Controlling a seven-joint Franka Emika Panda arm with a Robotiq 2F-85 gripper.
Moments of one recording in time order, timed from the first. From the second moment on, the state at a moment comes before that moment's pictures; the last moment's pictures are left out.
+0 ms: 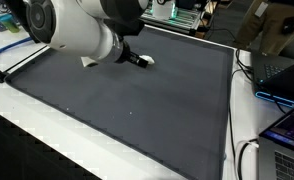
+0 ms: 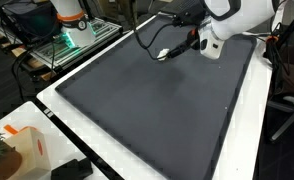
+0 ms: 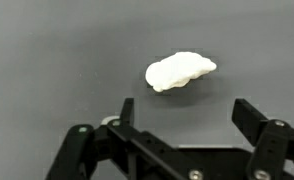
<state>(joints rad) 0.07 0.92 0.05 -1.17 0.09 1.37 0.25</state>
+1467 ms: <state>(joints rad) 0.03 1.04 0.02 -1.04 0.18 1.24 0.23</state>
